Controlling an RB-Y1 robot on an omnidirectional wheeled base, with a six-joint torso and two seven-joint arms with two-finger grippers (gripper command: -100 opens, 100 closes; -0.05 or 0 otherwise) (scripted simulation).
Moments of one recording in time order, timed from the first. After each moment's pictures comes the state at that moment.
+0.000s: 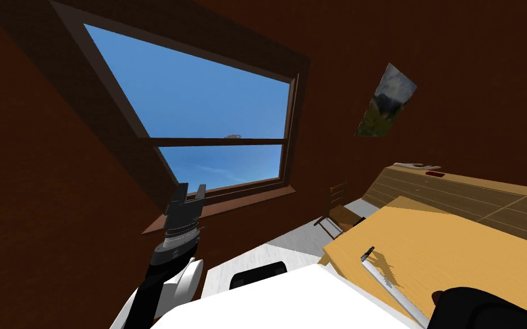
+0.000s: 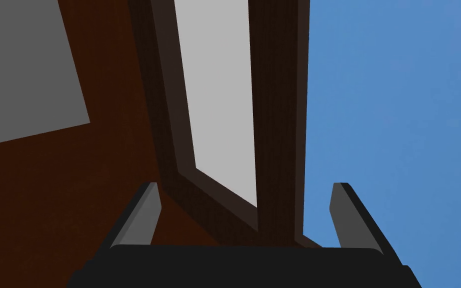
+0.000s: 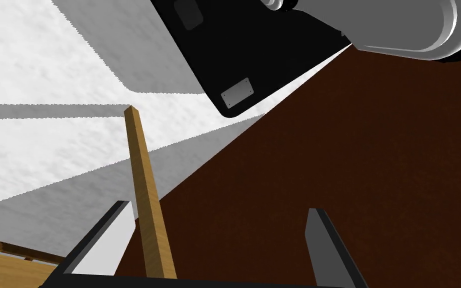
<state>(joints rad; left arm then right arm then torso) 0.46 0.04 -0.07 -2.30 -0.08 -0.58 -0.01 0.81 -0.93 0.66 -1.24 -0.02 -0.45 0.25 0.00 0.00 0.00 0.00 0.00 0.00</state>
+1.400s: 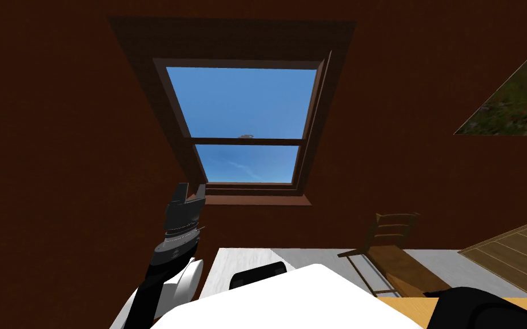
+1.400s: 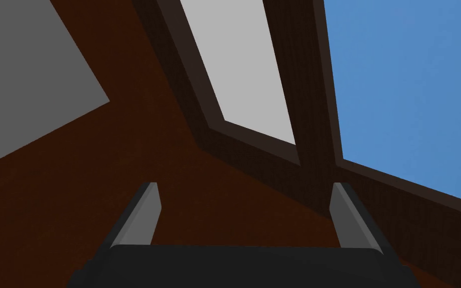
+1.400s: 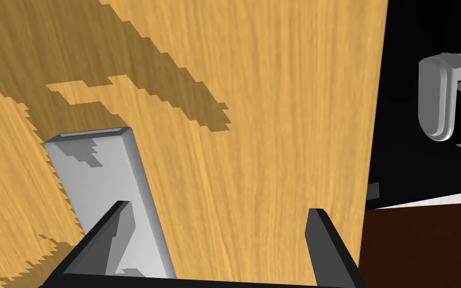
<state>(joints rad) 0.46 0.04 -0.07 -2.30 -0.08 -0.58 -0.01 0.80 -1.05 0.81 -0.91 0.00 -0.39 0.32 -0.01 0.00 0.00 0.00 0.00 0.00</state>
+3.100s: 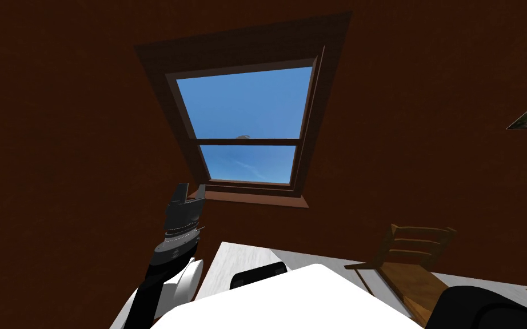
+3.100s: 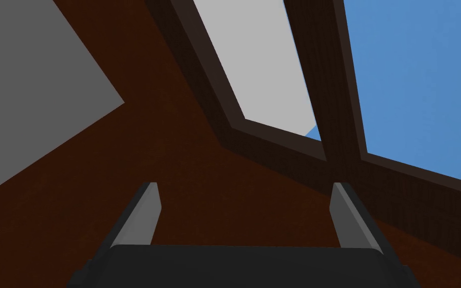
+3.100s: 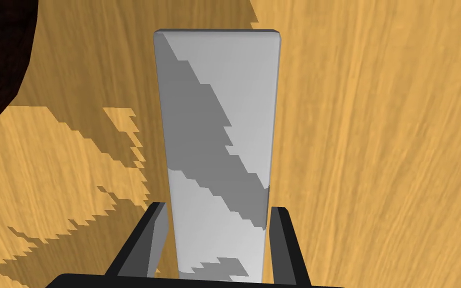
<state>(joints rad) 0.46 0.04 -0.07 -2.30 -0.08 -0.58 -0.01 0.73 -1.00 0.84 -0.82 0.01 -0.37 0.33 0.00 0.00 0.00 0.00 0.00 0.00</state>
